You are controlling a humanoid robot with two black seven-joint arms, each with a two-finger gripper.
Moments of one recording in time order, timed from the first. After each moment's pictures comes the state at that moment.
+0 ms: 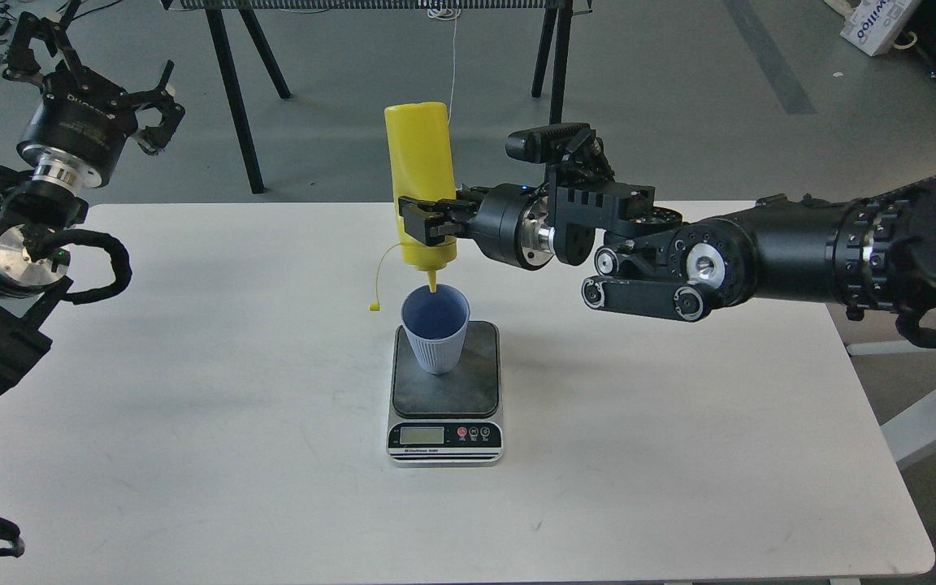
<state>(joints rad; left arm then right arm) -0.85 0.47 -0.73 -0.60 -0.18 -0.49 -0.36 1.54 -0.04 -0.61 1.00 -0.67 -0.26 0.23</state>
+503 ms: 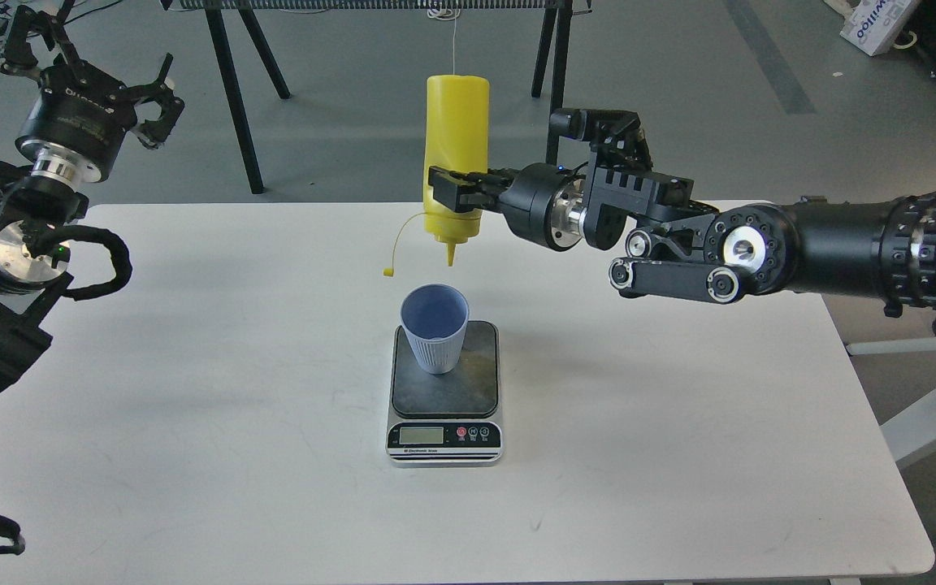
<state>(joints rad) -0.85 0.47 -0.74 -0.60 -0.18 -0.49 -0.36 1.53 -0.14 -0.54 1.04 -0.59 -0.28 0.23</state>
